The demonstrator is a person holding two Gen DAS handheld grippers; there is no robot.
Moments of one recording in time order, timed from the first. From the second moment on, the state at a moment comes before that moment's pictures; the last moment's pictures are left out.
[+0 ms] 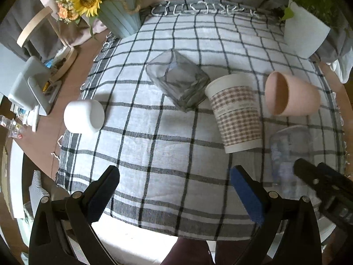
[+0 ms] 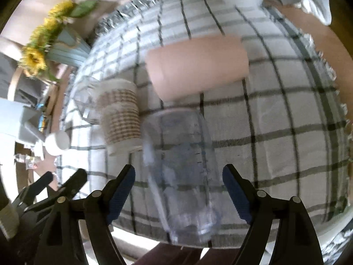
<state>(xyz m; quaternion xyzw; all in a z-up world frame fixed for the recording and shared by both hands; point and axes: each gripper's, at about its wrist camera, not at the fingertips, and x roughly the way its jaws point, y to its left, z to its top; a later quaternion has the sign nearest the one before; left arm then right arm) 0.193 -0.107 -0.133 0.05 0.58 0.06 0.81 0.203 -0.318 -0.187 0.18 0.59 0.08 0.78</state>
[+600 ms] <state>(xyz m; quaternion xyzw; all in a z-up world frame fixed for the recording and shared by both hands) 0.210 -0.215 -0.141 0.01 0.63 -0.04 0.77 0.176 -0.422 -0.132 0.20 0.50 0.02 0.84</state>
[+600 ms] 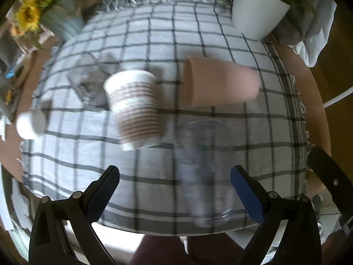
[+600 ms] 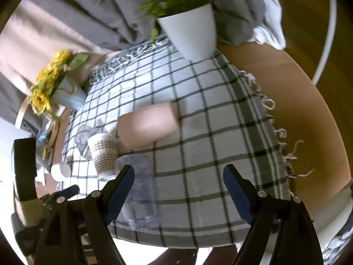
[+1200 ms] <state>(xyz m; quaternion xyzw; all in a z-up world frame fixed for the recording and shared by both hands) 0.240 -0.241 -0.191 -0.06 0.69 -0.02 0.72 0.185 -0.457 -0.153 0.23 0.52 0.03 0.82</state>
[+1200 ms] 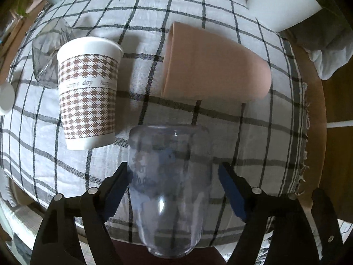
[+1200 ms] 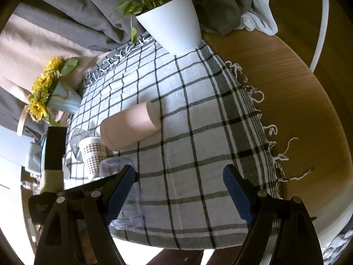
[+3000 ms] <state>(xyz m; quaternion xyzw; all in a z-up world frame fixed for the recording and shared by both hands) 0.169 -0.251 -0.139 -0.01 0.55 -0.09 0.83 0.154 -0.462 -0.136 0.17 0.51 0.01 0.84</state>
